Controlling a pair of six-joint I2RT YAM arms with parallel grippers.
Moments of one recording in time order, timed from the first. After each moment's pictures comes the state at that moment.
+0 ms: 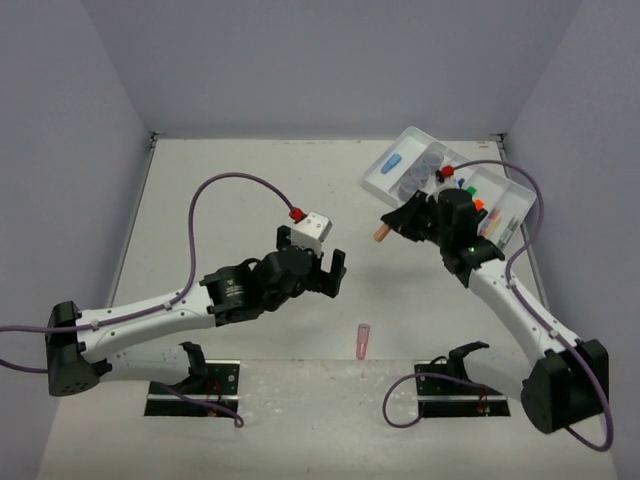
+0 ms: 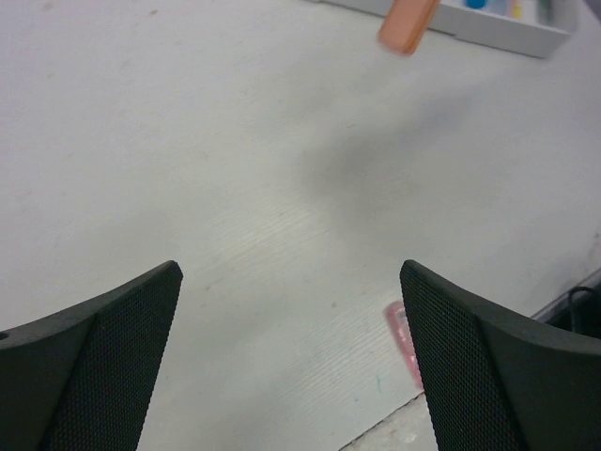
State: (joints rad) left arm -1.17 1.15 0.96 -0.30 -0.50 -0.43; right arm 0.32 1.11 0.80 -0.14 -0.21 0.74
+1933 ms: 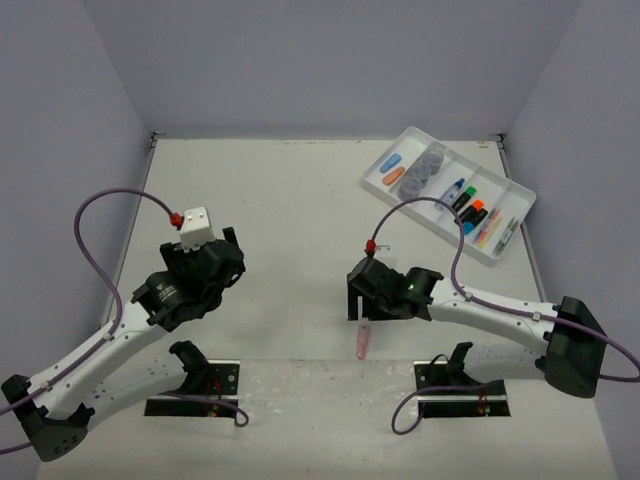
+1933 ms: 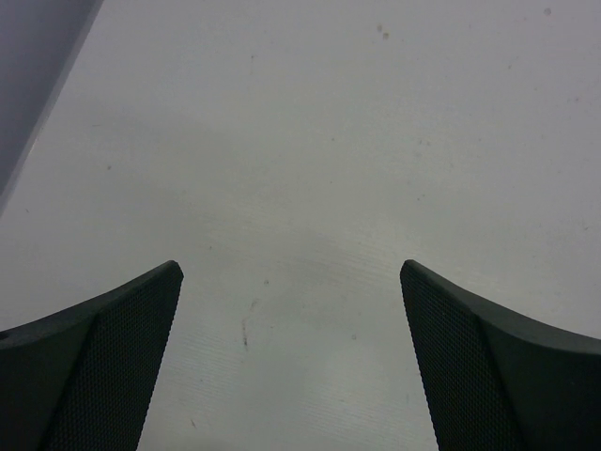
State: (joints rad) left arm -0.78 0.80 0.85 -0.90 -0.90 -0.74; right arm 1.03 1.22 0.81 -0.74 0.25 0.95
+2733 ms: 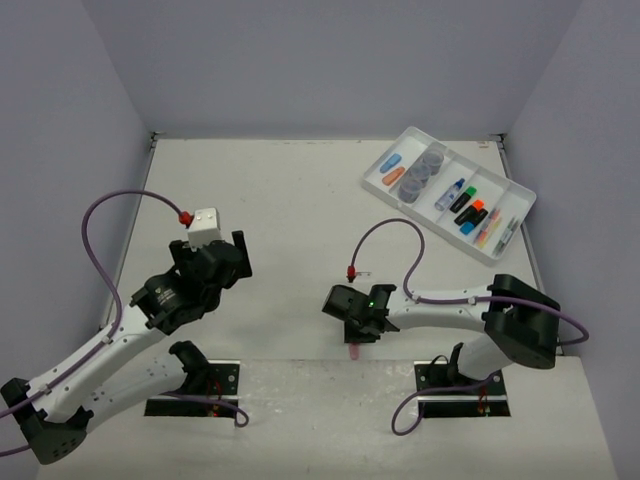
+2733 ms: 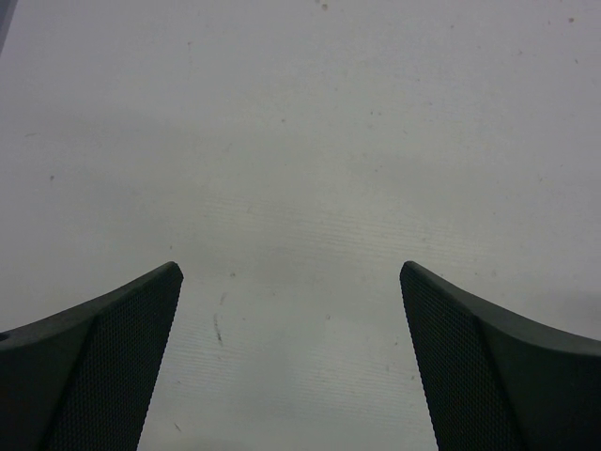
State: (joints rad) left arm -0.77 0.77 0.82 -0.82 -0.77 -0.65; right arm 1.19 1.50 0.79 -0.65 0.22 1.17
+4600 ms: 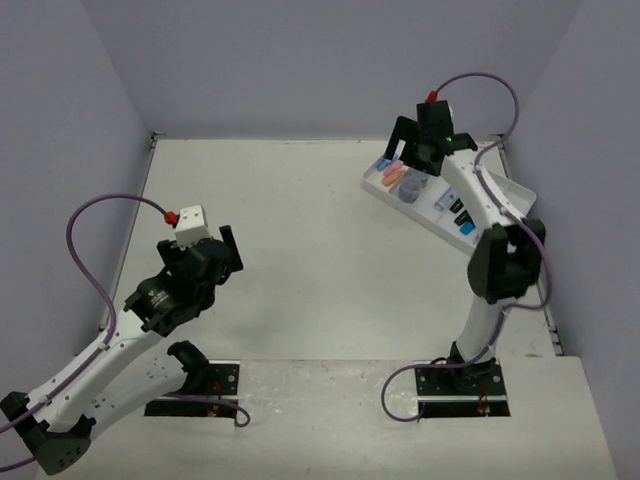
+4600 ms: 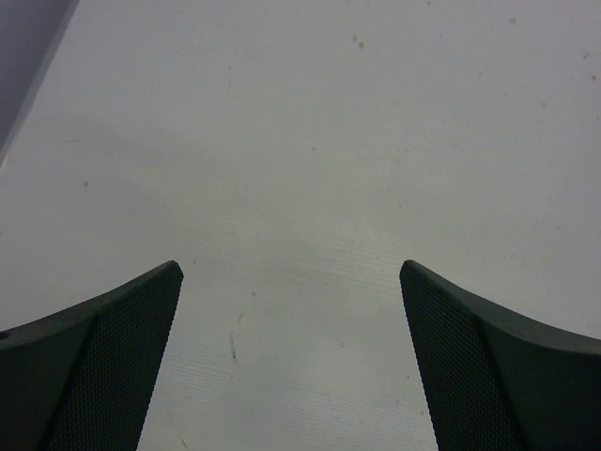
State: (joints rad) left arm -0.72 0.74 0.81 -0.78 -0.80 -0.62; right arm 0.19 2.03 1.89 -0.64 0.09 0.51
